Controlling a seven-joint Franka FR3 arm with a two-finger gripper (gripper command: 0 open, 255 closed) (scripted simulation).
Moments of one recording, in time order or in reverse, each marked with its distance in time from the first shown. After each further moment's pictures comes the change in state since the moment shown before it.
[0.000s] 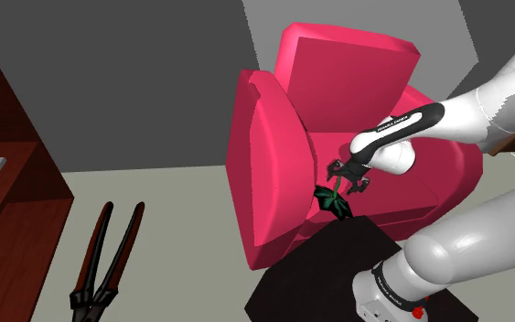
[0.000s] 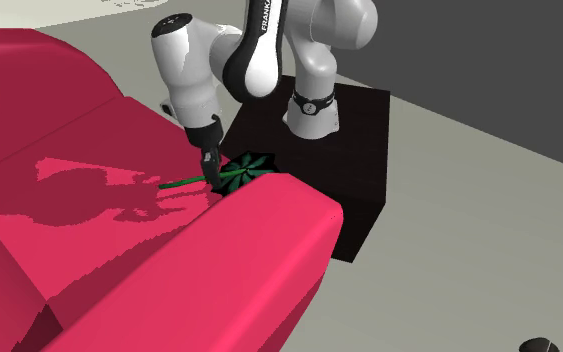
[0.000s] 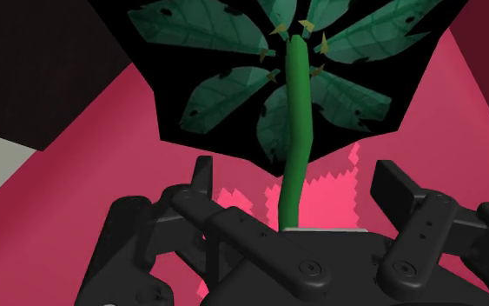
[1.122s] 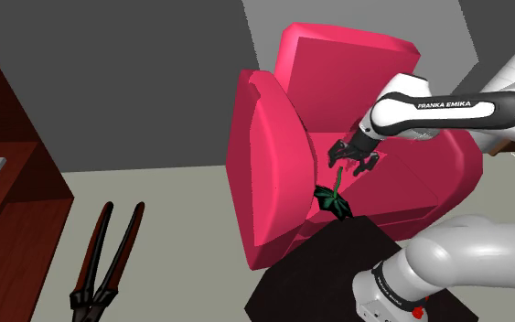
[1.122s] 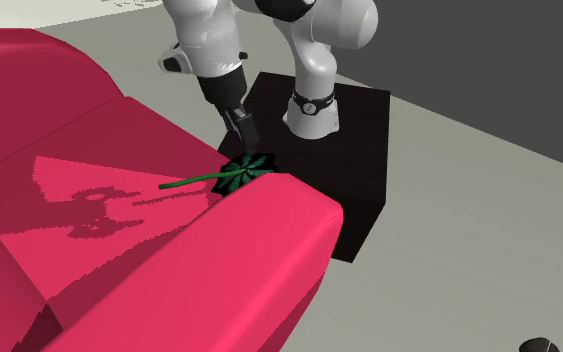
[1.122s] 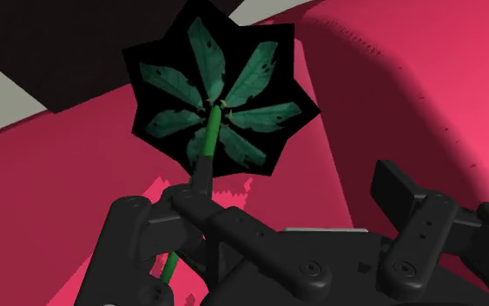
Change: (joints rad) arm 0.044 -0.414 0.109 0.083 -0.165 -0.566 -0.007
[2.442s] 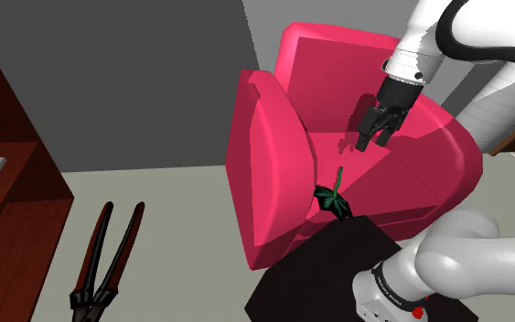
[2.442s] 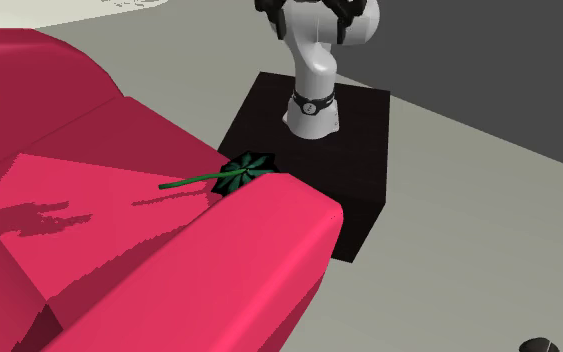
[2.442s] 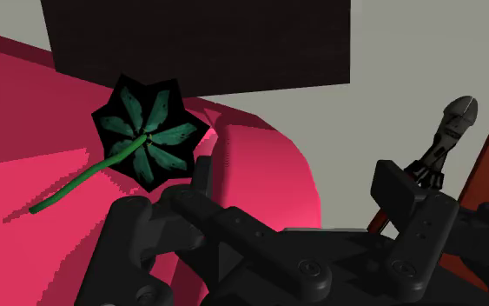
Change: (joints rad) arm 0.265 -0.219 0.073 0.388 0.004 -0.741 -0.298
